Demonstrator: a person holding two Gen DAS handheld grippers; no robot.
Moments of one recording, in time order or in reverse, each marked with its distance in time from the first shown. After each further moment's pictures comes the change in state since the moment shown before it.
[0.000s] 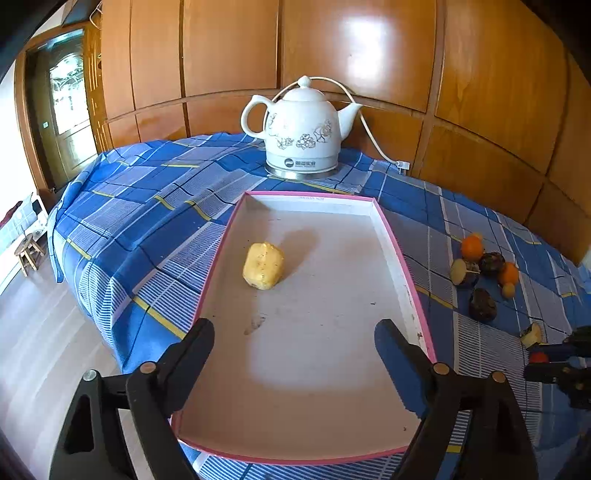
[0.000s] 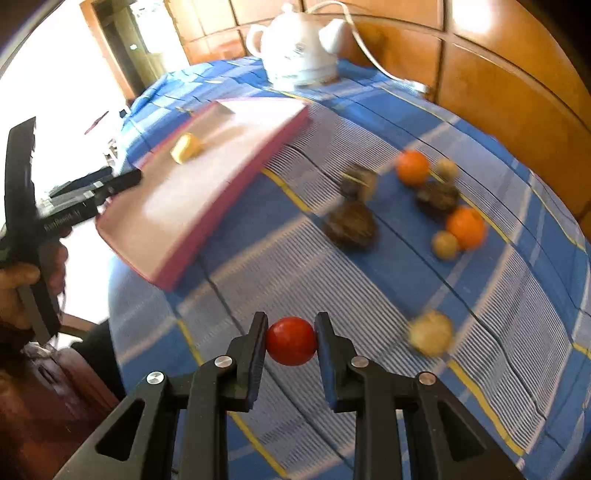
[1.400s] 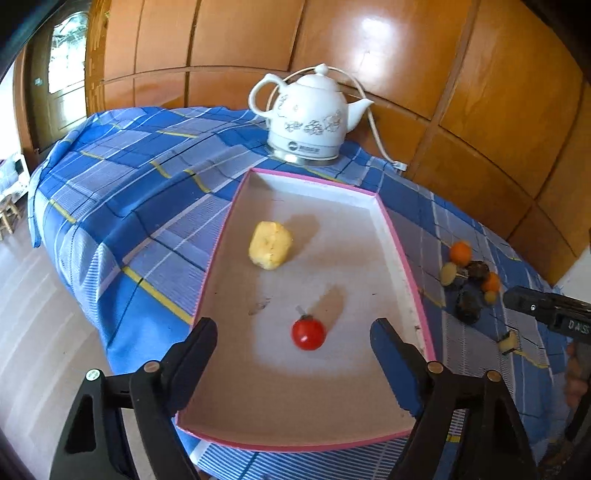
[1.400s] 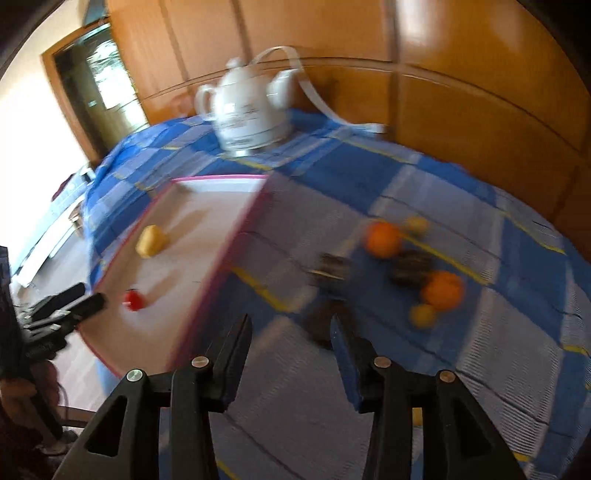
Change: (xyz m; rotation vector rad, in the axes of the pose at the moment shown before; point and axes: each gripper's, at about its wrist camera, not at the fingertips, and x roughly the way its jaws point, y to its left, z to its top) left arm 0.004 0.029 -0.002 -0.100 0.066 -0.136; right arm -0.014 -0.027 0.047 0.188 -0.167 -0.127
